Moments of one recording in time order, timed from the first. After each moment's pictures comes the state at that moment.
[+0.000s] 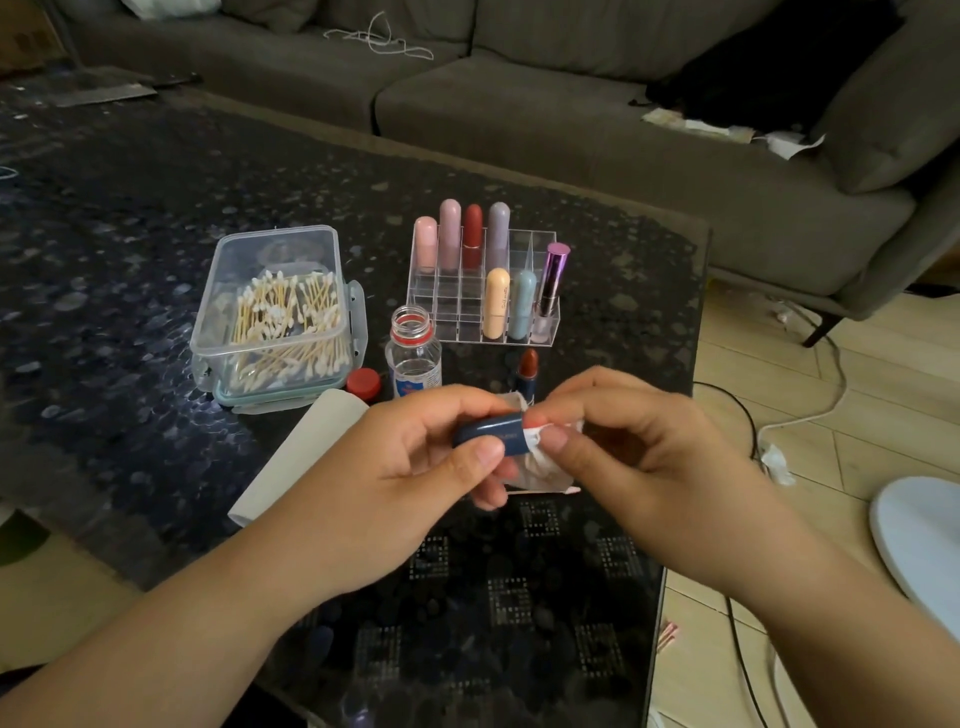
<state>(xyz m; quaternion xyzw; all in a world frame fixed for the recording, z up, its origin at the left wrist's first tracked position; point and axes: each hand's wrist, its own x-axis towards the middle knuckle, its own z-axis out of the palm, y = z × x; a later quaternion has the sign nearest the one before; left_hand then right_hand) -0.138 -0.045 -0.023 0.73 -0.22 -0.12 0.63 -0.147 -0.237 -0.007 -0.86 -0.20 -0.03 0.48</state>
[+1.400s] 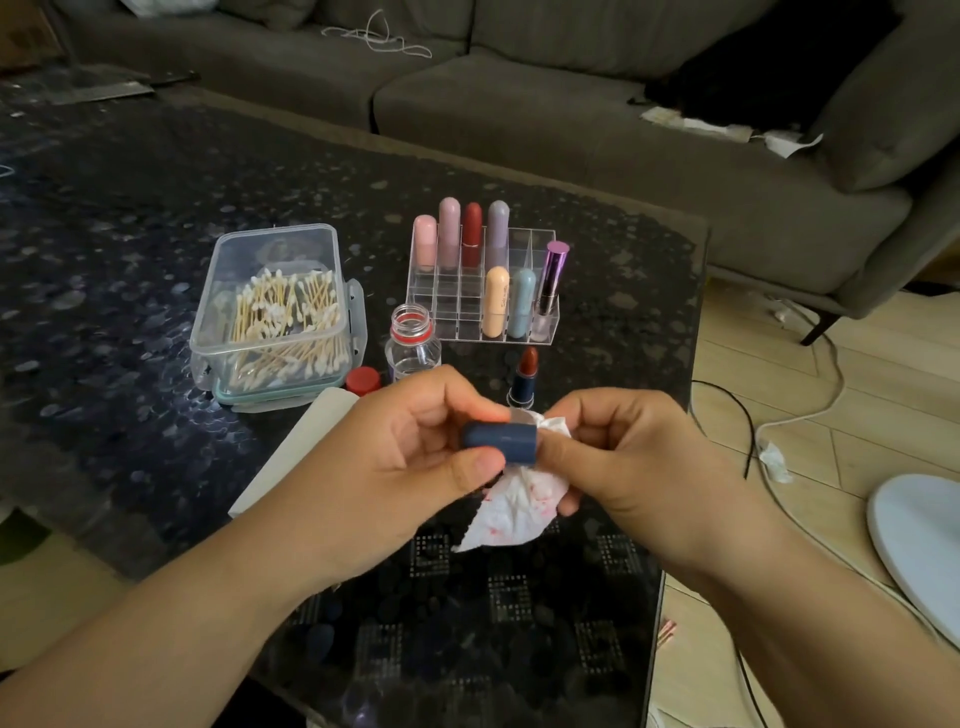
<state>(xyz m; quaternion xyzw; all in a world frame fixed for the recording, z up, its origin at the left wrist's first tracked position) -0.137 -0.045 -0.020 0.71 -0.19 -0.11 0.67 -0.148 -0.226 -0.001 -0.78 -0.04 0.11 0.62</state>
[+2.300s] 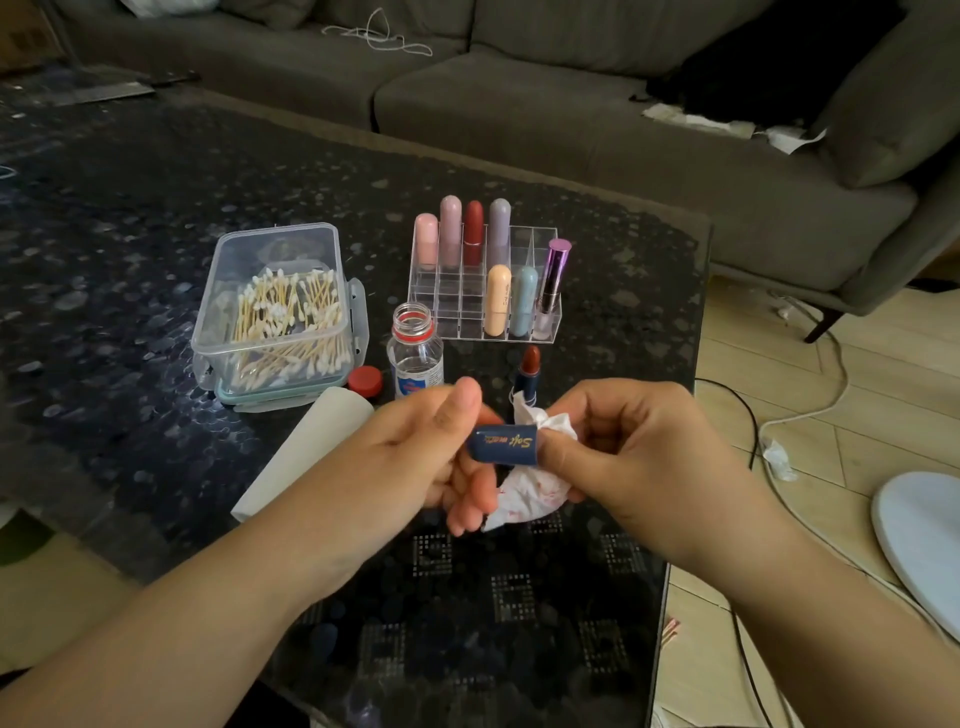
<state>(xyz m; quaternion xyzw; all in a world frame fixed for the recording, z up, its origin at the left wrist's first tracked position) -0.134 -0.048 -0.027 0.71 -0.12 -0.18 0.67 -0.148 -0.228 -0.003 -0.85 -0.08 0.04 0.52</state>
